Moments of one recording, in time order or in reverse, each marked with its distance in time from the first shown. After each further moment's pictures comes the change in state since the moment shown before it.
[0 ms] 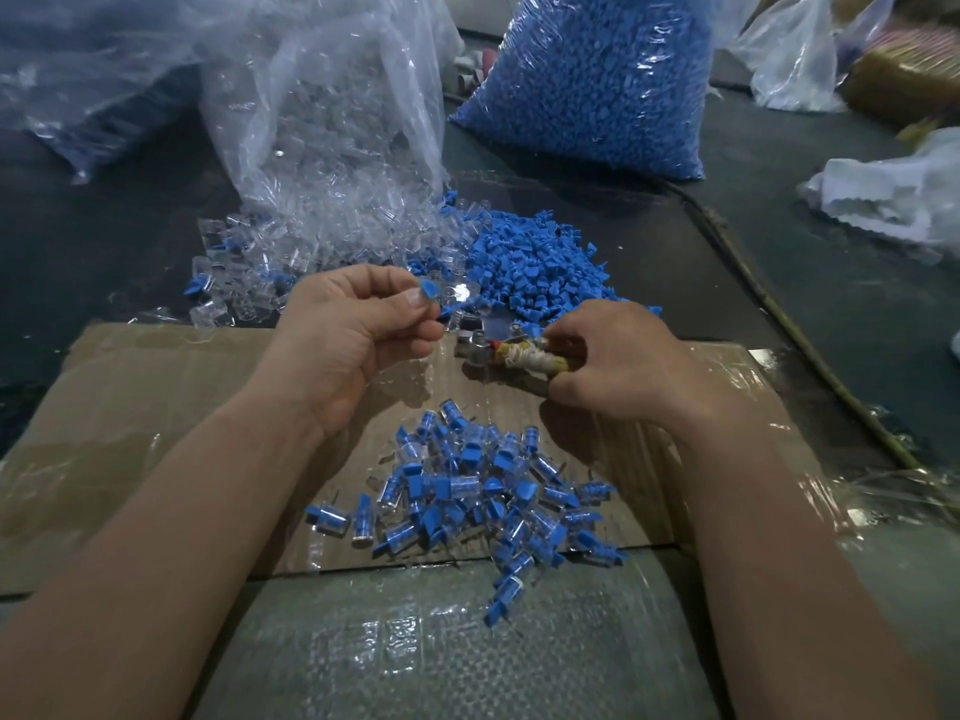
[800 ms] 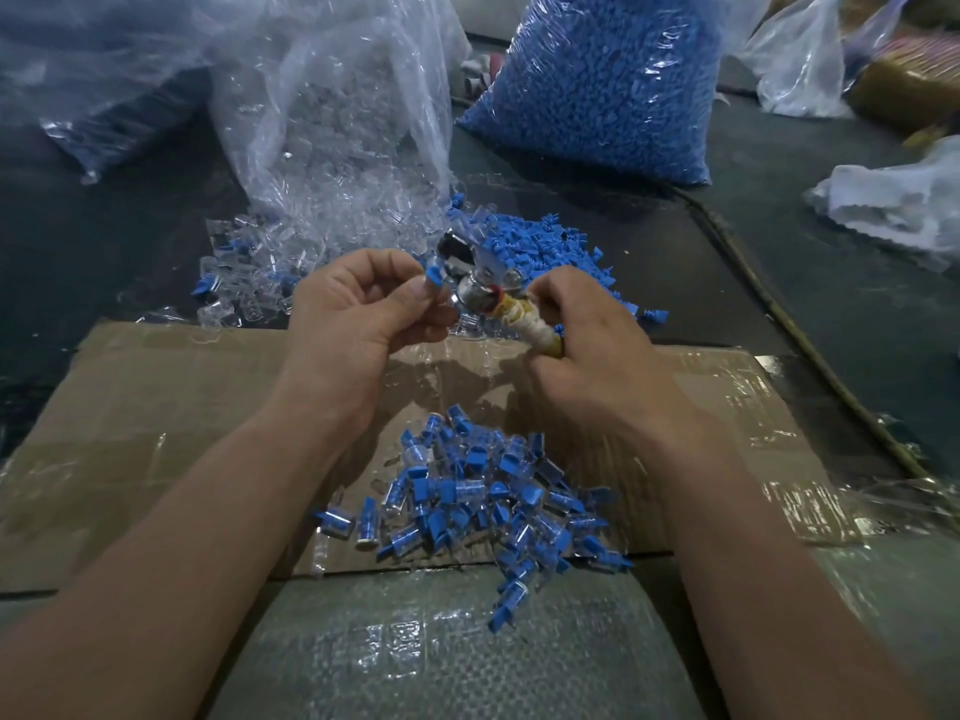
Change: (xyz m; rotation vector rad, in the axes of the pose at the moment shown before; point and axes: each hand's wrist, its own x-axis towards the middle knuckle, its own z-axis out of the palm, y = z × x) left_hand -0.008 -0.001 0.010 0.021 0.043 0.231; right_hand -0.005 -0.025 0.009 0.296 0.264 -0.081
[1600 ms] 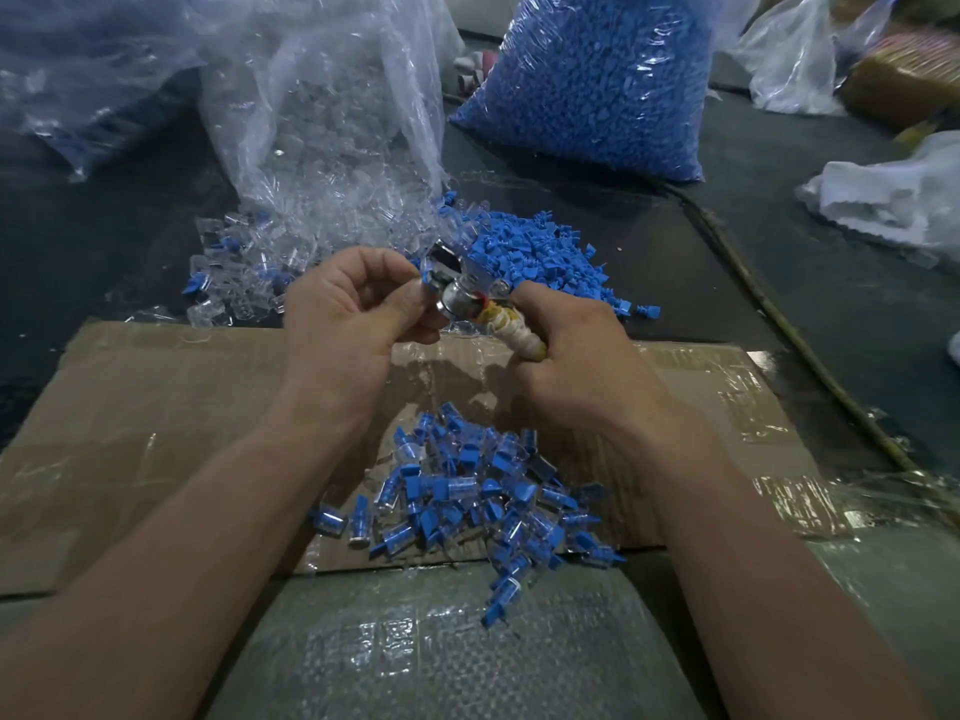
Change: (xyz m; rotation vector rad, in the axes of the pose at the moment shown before) left_hand -0.006 0.001 0.006 0.201 0.070 0.089; right_hand 0.000 -0.008 -0.001 0.033 -0.077 0.007
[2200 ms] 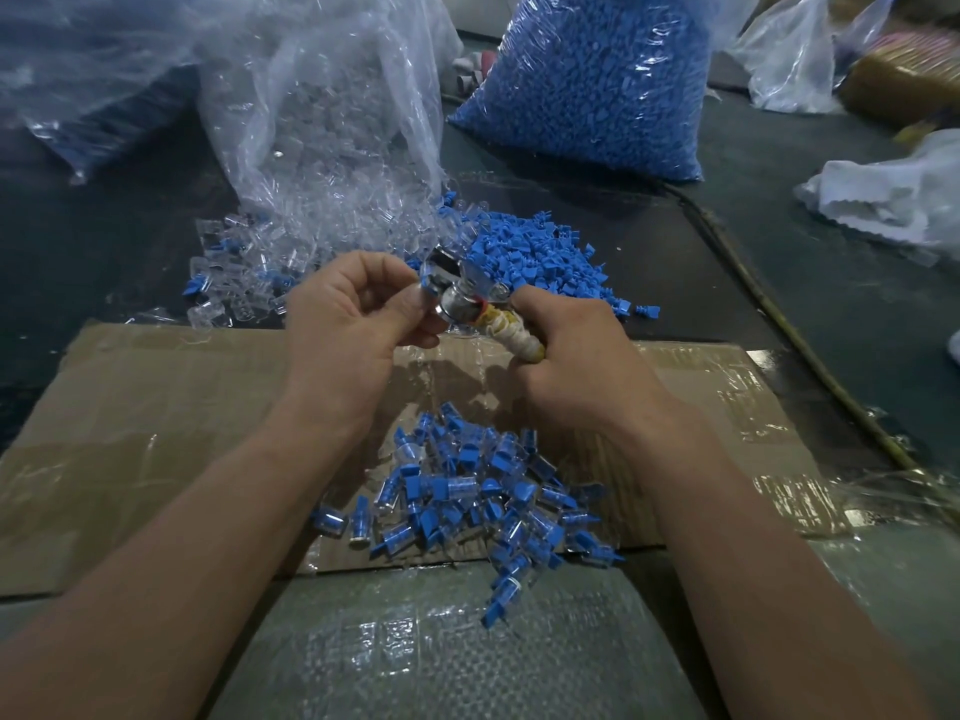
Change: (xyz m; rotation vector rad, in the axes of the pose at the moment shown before) left_hand 0.001 -0.006 -0.003 0.061 -0.008 0.004; right_hand -0.001 -0.006 -0.003 0.019 -0.039 0.041
